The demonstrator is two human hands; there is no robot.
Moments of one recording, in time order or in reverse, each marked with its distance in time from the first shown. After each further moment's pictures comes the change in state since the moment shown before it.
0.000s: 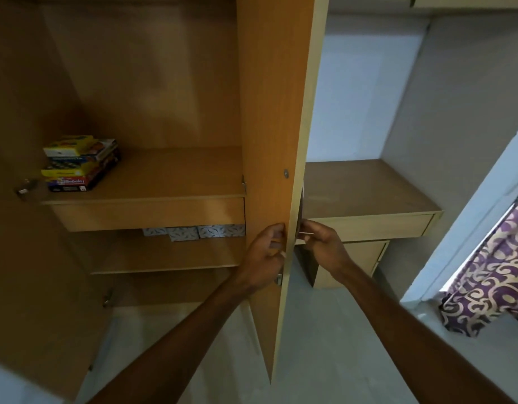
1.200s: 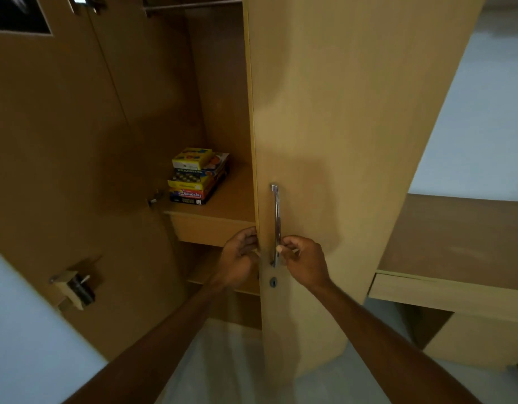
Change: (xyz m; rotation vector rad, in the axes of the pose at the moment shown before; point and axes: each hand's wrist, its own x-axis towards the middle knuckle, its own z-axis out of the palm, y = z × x) left_hand 0.034 -0.122 -0.368 -0.191 0.394 -0.107; right_hand 0.190 -0.065 0.367 -0.232 -0.073 -0.210
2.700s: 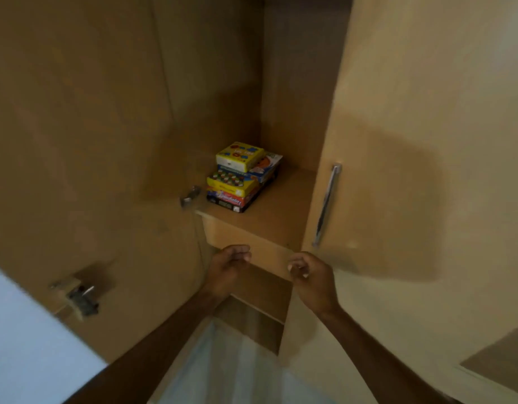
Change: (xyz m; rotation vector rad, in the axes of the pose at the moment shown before) left_hand 0.130 -0.090 -0.115 -0.002 0.403 -0.146; right_hand 0.142 0.039 0.111 -0.011 -0.213 0.002
